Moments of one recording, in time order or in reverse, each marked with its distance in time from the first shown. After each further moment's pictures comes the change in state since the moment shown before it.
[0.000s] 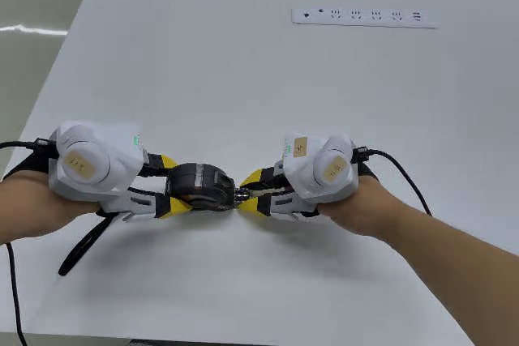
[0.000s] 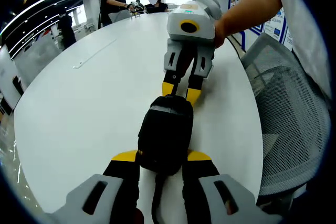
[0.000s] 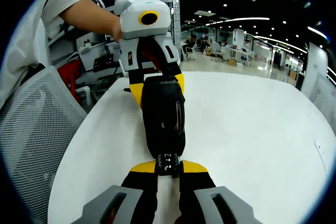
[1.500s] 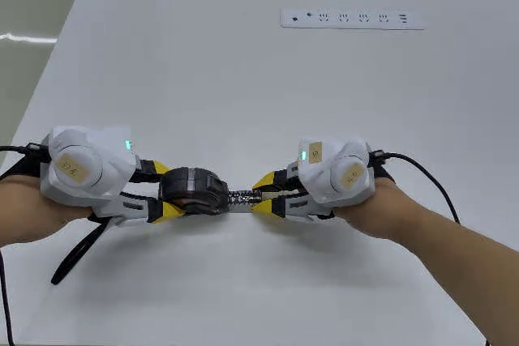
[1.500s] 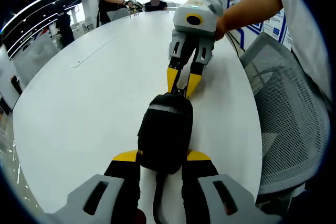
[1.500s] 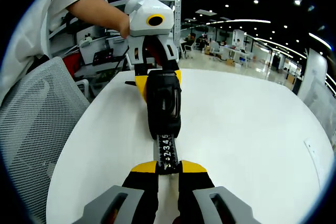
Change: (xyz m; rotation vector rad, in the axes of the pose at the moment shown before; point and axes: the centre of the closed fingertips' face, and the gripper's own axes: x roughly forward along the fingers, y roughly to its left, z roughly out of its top) left arm 0.000 0.001 0.000 0.001 0.015 -0.014; right arm -0.032 -0.003 -0.018 -0.047 0.030 -0.040
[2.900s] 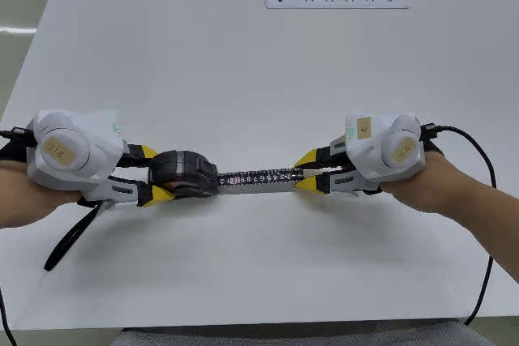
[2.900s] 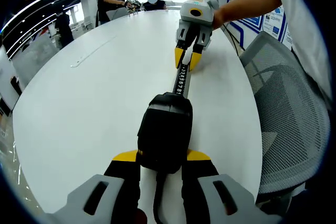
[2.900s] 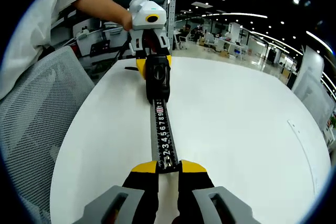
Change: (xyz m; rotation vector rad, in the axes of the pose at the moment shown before) left arm 0.000 0.000 0.001 0.008 0.009 -0.004; right arm -0.063 -0.007 -0.049 0.018 0.086 -0.047
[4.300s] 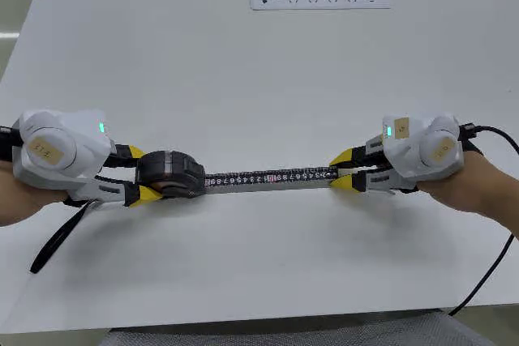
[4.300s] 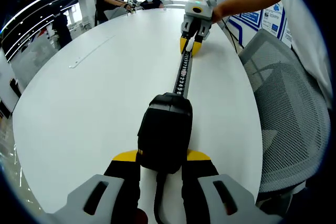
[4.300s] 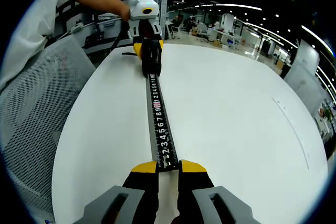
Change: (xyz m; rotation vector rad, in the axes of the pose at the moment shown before) left arm 0.001 -0.001 0.001 0.019 0.013 -0.003; right arm -0.057 0.000 -0.052 0.024 0.089 -0.054
